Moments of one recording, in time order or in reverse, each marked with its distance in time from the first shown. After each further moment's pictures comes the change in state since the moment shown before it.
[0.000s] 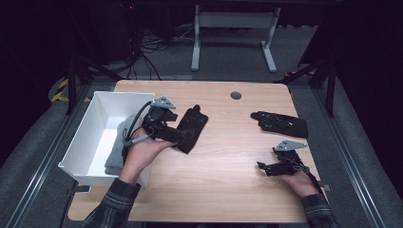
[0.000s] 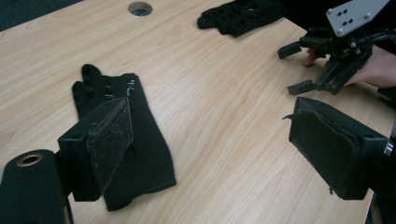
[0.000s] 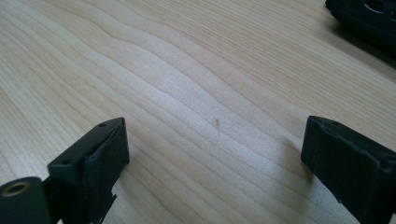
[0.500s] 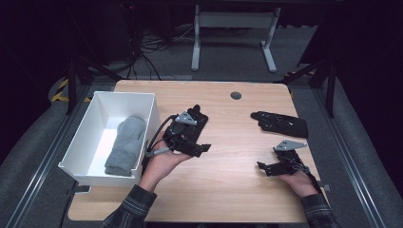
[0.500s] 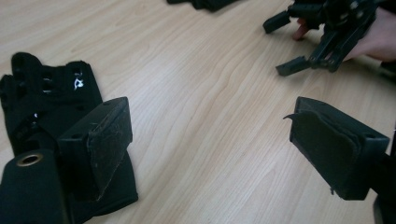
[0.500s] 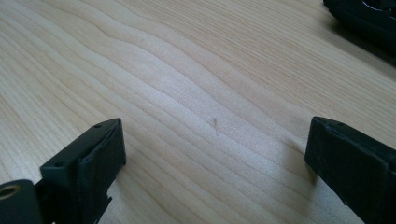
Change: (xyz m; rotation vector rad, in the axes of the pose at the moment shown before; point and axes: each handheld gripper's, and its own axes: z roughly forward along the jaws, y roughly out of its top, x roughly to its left) left arm -0.024 -0.020 0.055 0.048 -0.040 0.048; right arm 0.000 0.000 0.001 0.006 -0.005 0.004
